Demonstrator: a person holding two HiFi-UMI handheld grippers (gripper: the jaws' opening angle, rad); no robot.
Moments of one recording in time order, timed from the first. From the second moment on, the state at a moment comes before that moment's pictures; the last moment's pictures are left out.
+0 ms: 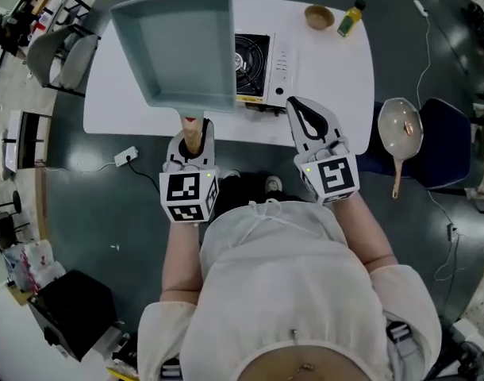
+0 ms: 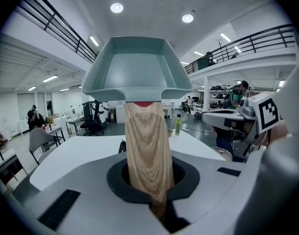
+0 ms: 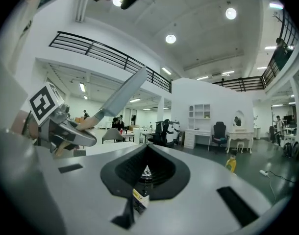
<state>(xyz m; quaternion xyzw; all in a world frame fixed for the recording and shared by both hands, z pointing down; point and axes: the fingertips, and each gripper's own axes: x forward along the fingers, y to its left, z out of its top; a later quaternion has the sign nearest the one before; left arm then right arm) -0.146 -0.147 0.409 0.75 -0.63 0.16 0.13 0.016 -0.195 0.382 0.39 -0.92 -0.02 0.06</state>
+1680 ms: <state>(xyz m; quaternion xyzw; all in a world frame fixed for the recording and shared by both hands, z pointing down) -0.145 -0.215 0.608 0.67 -0.46 0.37 0.45 0.020 -0.275 0.495 0.52 -0.84 0.12 0.12</state>
